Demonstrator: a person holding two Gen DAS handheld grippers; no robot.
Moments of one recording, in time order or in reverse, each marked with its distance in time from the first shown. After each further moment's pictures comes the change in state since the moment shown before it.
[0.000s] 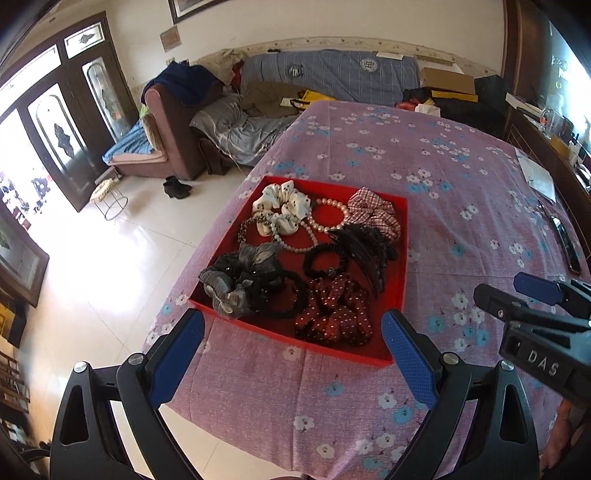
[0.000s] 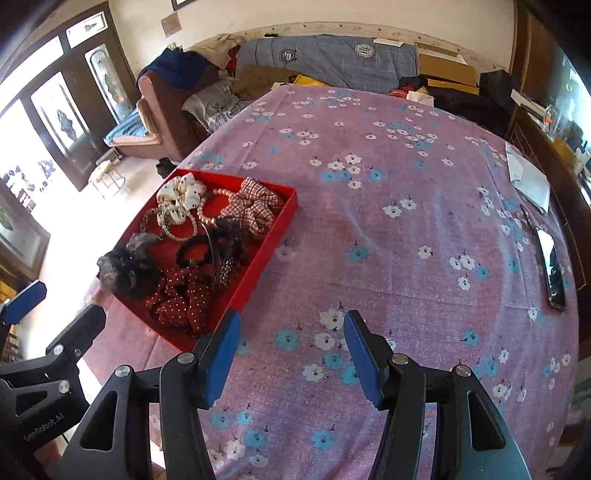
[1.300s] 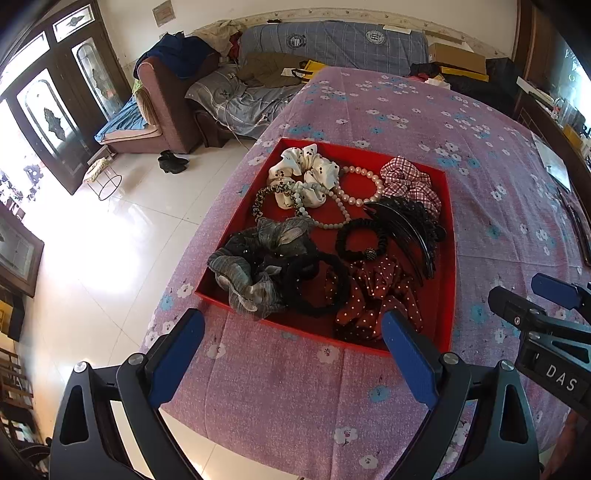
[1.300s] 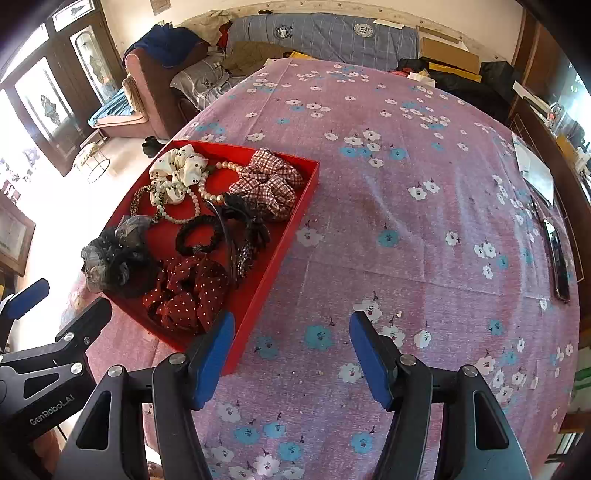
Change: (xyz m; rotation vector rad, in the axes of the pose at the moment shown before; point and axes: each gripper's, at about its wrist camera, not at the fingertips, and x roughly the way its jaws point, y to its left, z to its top) left arm 0.052 0.034 0.004 0.005 0.112 -0.011; right arm 0.035 0.035 0.007 0.017 0.093 -0.042
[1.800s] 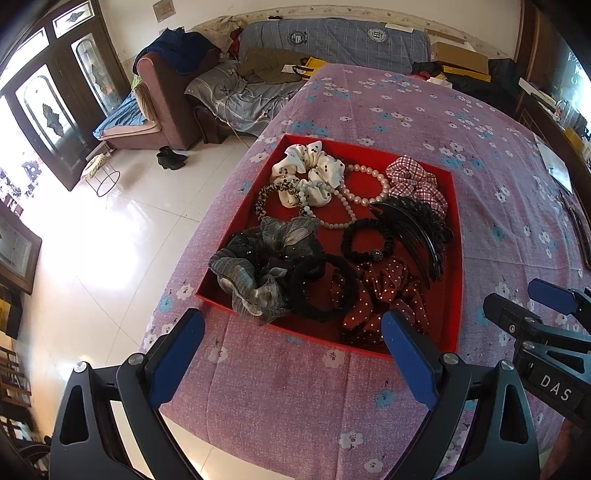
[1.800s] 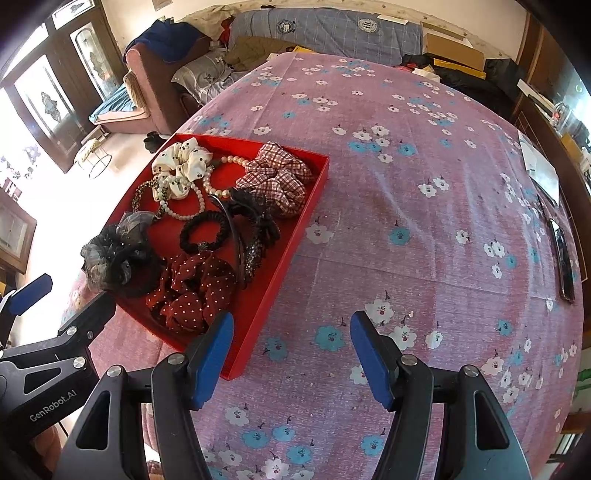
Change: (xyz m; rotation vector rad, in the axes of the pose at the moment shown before) left arm 0.008 0.006 0.003 -0.008 0.013 -0.009; right arm 0.008 0.009 0.003 -0.007 0.022 0.006
